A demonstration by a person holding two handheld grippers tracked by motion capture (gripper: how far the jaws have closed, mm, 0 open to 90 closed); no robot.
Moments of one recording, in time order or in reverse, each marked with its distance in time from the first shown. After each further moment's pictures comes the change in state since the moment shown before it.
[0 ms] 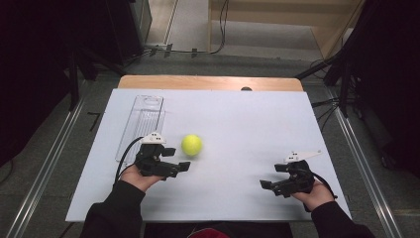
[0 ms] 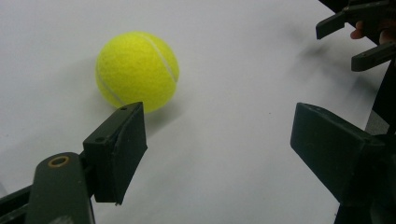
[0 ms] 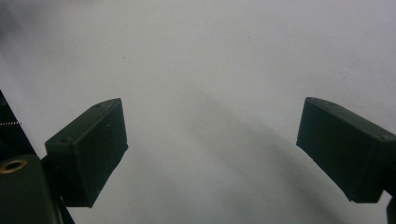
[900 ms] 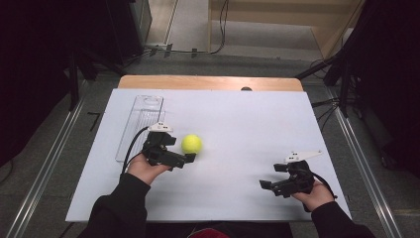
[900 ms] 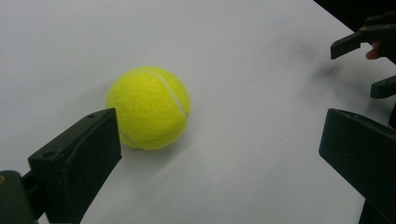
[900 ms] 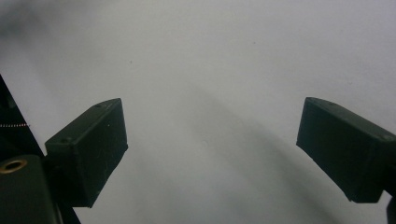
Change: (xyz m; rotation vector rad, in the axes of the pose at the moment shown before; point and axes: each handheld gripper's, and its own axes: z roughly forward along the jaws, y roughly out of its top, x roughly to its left) left arm 0.006 0.026 0.013 0.006 0.027 -0.010; right arm 0.002 0.001 -0.001 -0.016 0.016 -0.004
